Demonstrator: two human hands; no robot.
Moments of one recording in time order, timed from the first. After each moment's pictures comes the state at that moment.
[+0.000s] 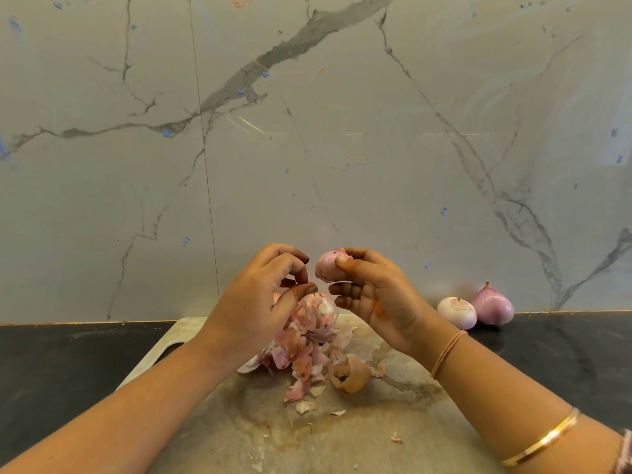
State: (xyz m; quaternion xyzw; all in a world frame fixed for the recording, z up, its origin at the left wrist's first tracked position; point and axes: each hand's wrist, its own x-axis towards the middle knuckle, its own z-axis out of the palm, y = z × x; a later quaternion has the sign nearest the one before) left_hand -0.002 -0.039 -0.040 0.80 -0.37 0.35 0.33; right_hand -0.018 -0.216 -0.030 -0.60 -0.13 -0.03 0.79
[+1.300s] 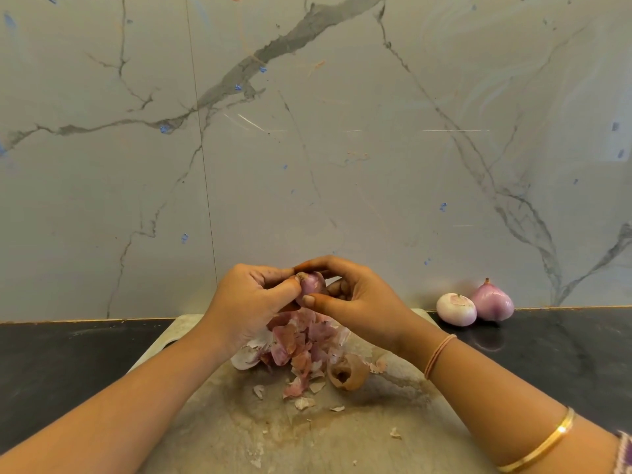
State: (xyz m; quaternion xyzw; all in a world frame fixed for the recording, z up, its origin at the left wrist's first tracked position) left_hand -0.017 -0.042 -0.030 0.77 -0.19 0.12 0.60; right_hand -0.022 -0.208 -0.038 -0.80 -0.26 -0.12 0.52
